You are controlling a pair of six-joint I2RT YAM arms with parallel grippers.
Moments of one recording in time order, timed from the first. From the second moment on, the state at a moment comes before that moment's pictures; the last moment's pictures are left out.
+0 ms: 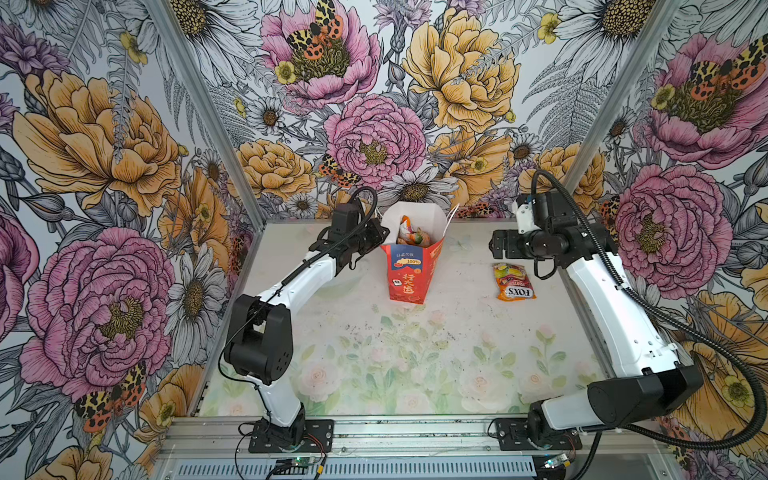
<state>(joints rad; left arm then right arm) -0.35 1.75 1.42 -0.12 0.33 -0.85 0.15 1.45 1.68 -1.12 -0.02 0.12</state>
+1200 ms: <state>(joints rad) -0.35 1.75 1.42 -0.12 0.33 -0.85 -0.07 1.94 1.70 -1.11 0.06 0.04</state>
